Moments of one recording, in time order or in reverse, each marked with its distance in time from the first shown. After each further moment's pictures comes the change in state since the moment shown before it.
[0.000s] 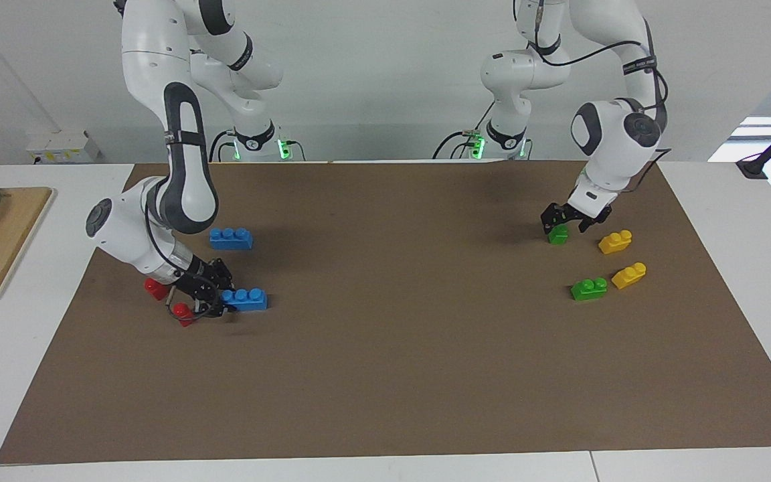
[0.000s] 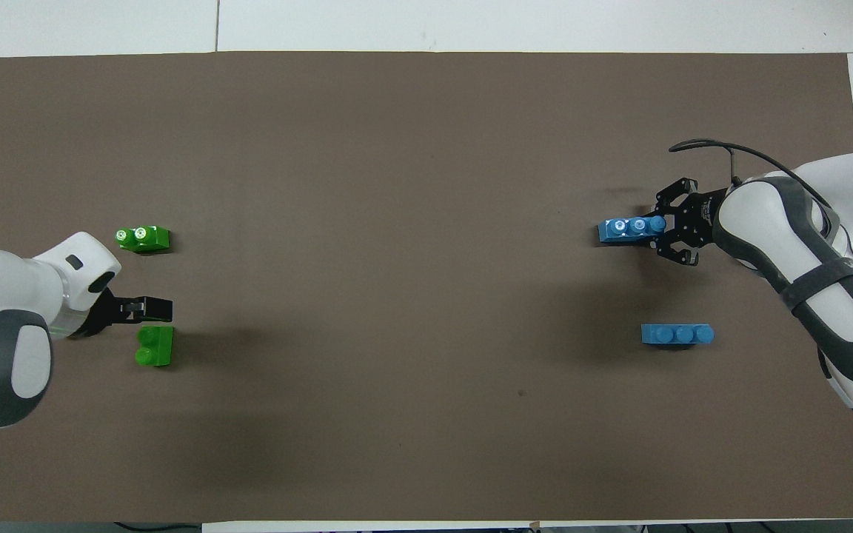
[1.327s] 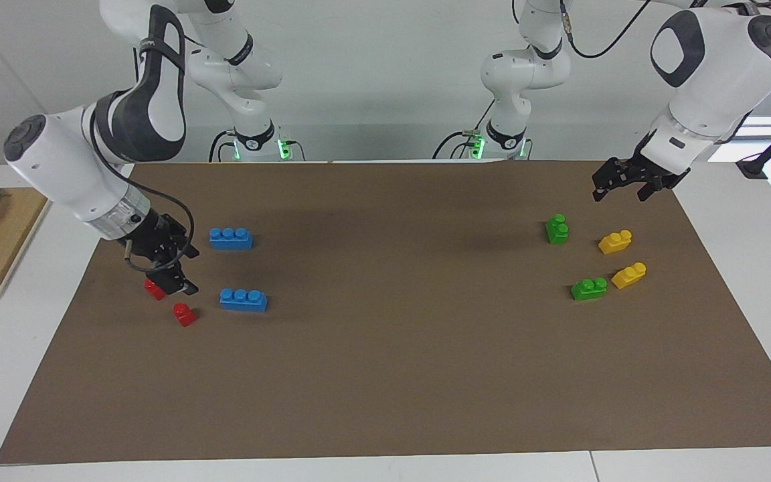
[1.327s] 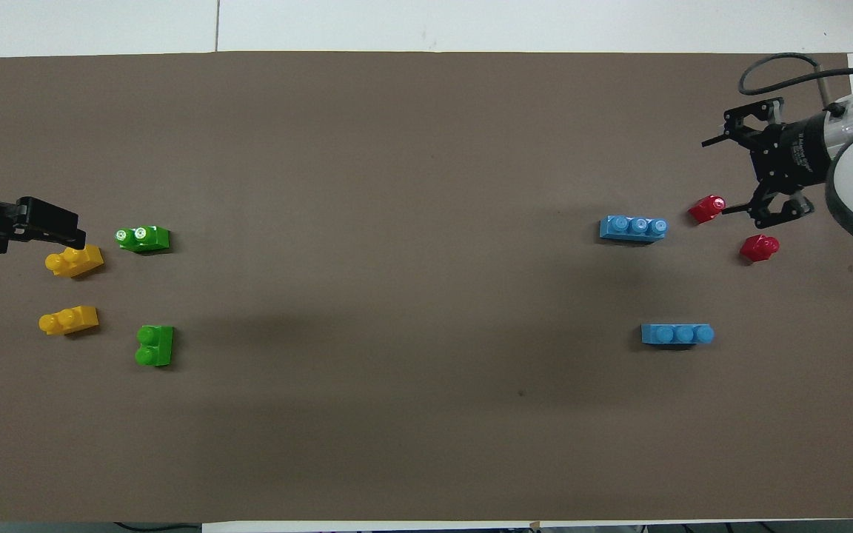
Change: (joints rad) left arm -0.003 0.172 0.000 0.672 0.006 -0.534 0.000; right arm -0.005 -0.157 -0.002 0.334 -0.293 -0.367 -0.176
